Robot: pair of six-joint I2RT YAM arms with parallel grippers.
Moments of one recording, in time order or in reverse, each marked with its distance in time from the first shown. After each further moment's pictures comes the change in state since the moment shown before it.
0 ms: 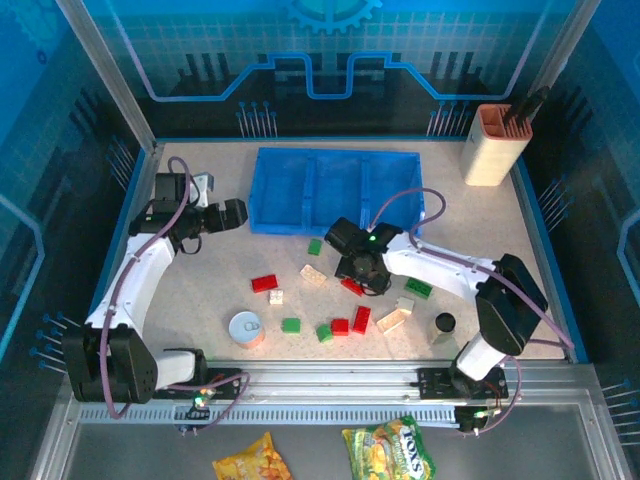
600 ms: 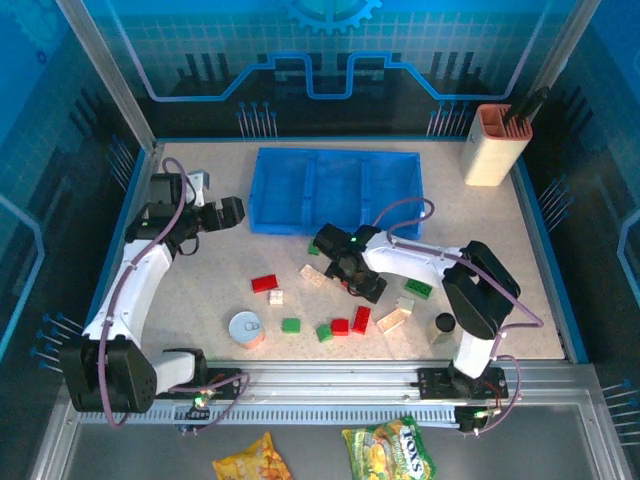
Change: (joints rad) left arm 0.008 -0.047 -0.016 0.034 -0.019 0.000; right arm 0.013 0.153 0.032 0.027 -0.014 0.172
